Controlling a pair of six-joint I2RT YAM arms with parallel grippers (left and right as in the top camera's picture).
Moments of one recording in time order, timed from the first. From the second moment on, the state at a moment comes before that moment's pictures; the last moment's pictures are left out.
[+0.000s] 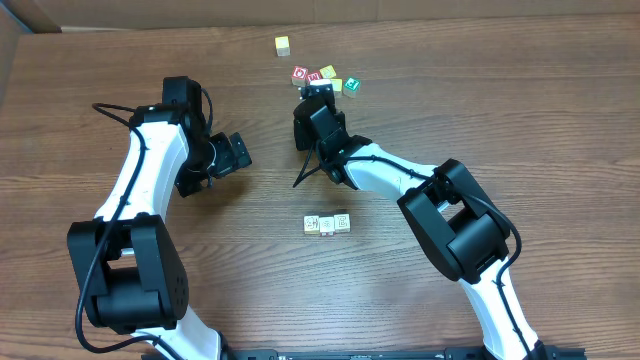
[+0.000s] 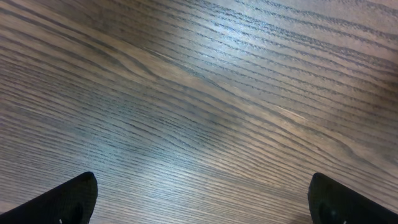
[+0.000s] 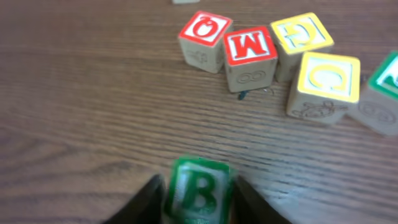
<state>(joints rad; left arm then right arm) 0.07 1.83 1.37 -0.99 0.09 -0.40 0.68 2.32 1.56 0.08 0.26 0.41</state>
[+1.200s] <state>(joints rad) 0.07 1.83 1.37 -0.99 0.09 -0.40 0.68 1.67 1.52 -0.84 0.09 0.66</state>
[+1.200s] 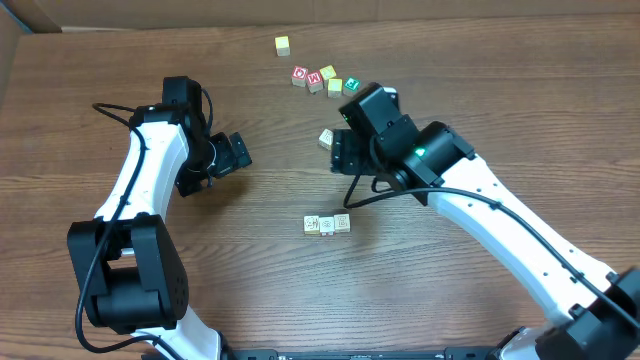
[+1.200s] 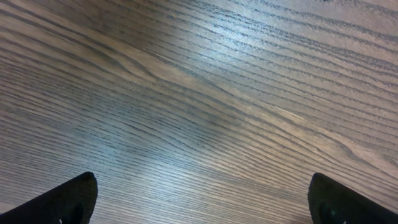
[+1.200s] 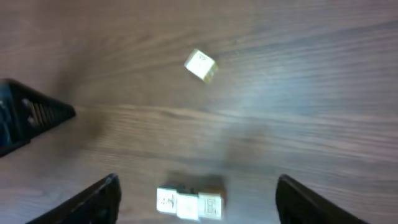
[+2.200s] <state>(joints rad) 0.07 1.83 1.37 -0.99 0.09 -0.40 0.68 2.16 1.49 -0.25 0.25 0.78</state>
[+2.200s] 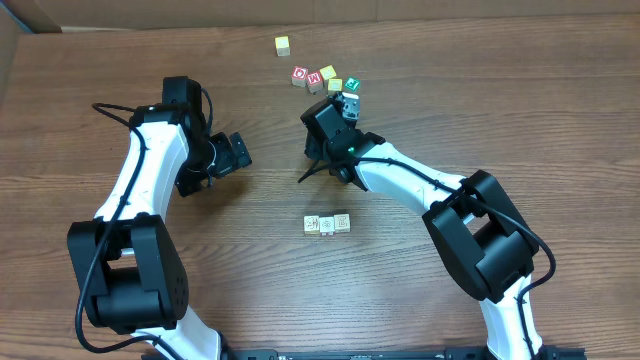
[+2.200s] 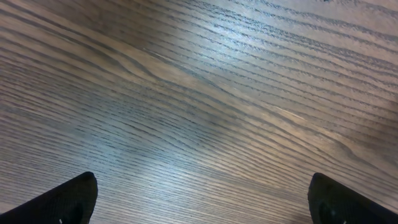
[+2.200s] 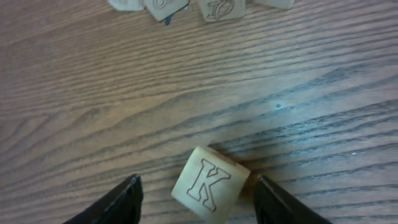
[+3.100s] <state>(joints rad) 0.07 1.83 1.37 -0.99 0.09 -0.40 0.68 2.08 1.49 -0.43 0.31 0.86</state>
